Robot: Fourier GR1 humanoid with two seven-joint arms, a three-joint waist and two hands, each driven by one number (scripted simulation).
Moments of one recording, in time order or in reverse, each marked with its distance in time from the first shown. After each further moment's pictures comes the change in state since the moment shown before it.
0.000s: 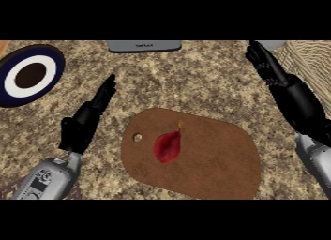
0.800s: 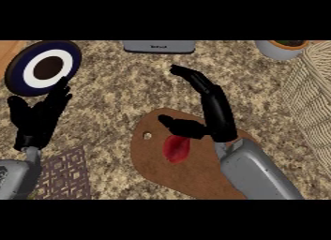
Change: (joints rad) left arm 0.056 0.110 0.228 0.131 0.126 -0.045 0.059; right arm -0.106 0.349 0.224 0.156 0.501 -0.500 0.138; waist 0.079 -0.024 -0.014
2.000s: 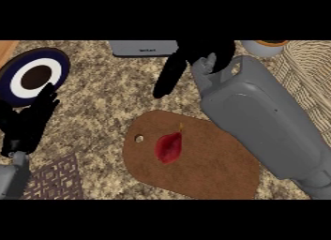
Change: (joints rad) left arm 0.039 0.019 0.070 0.051 0.019 -0.026 -0.022; right arm -0.624 -0.043 -0.097 0.086 0.062 0.664 1.186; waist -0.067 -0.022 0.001
